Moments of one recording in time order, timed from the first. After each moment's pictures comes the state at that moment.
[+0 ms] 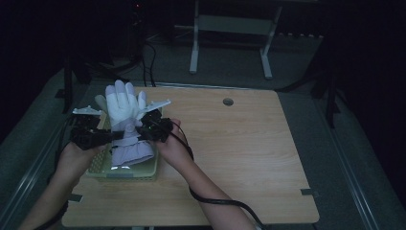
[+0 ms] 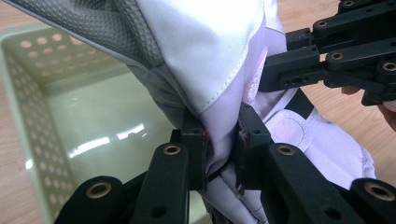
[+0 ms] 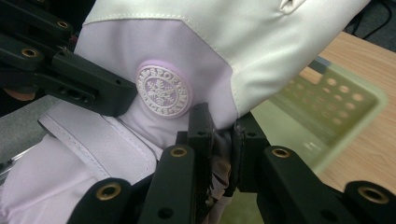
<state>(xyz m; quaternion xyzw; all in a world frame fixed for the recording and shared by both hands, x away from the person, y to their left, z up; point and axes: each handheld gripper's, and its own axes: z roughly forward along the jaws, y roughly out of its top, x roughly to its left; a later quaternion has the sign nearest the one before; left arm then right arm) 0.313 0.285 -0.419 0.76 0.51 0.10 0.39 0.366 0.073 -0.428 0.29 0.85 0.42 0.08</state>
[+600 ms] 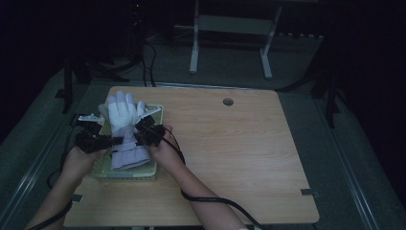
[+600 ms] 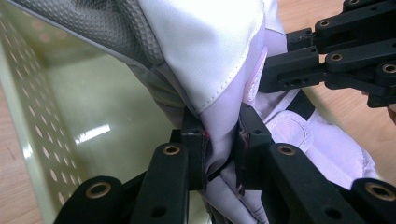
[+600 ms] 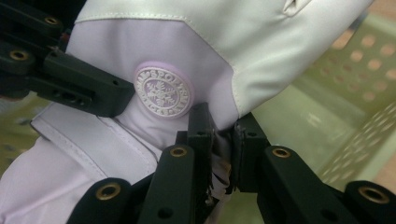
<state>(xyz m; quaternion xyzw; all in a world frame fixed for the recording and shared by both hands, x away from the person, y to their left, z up) 0.337 0.298 -0.485 0.76 0.53 0.07 0.38 0.384 0.097 -0.483 0.32 0.86 0.38 0.08</state>
